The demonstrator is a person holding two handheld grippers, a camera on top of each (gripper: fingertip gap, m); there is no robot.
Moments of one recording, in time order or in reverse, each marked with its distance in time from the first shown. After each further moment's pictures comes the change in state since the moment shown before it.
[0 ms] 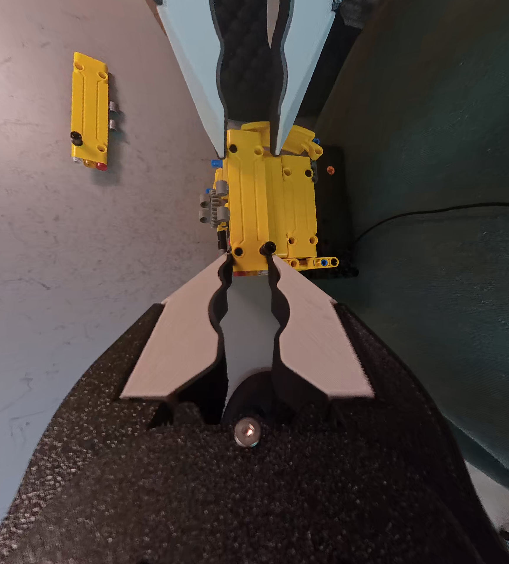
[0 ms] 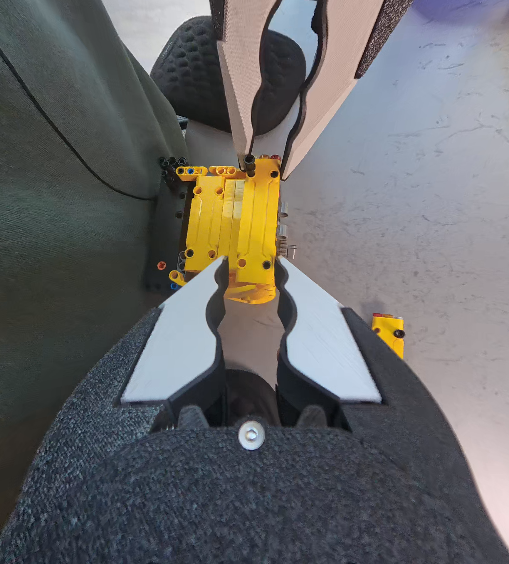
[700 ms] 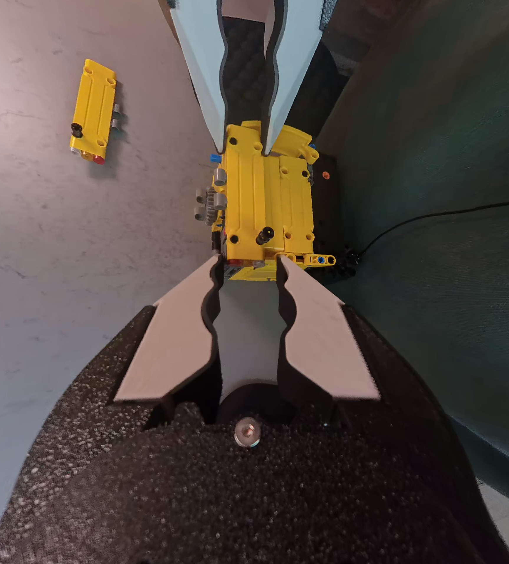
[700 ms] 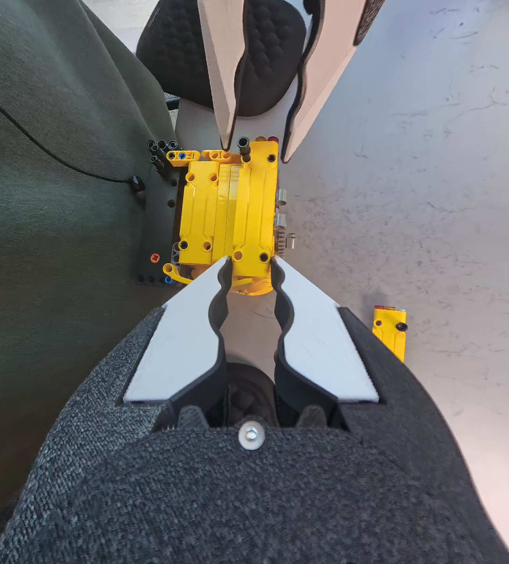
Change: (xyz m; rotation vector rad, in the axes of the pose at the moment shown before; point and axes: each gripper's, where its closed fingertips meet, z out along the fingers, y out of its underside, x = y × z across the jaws) left arm 0.004 0.008 0.001 0.136 0.007 -0.048; right arm 0.001 0.007 0.005 -0.064 0.006 0.009
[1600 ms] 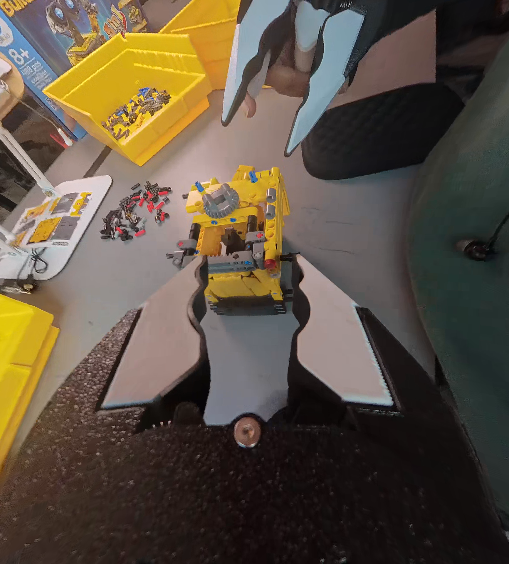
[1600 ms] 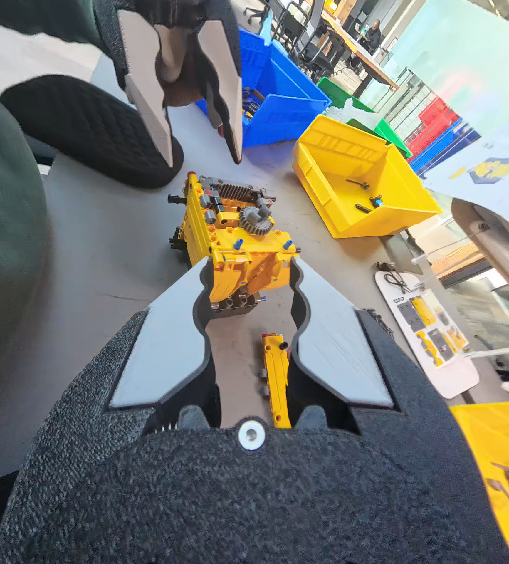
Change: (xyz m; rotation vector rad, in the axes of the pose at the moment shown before) left arm -0.015 -0.006 -0.039 0.301 -0.599 0.314; right arm 0.032 -0.023 -0.038 0.408 0.590 -0.326
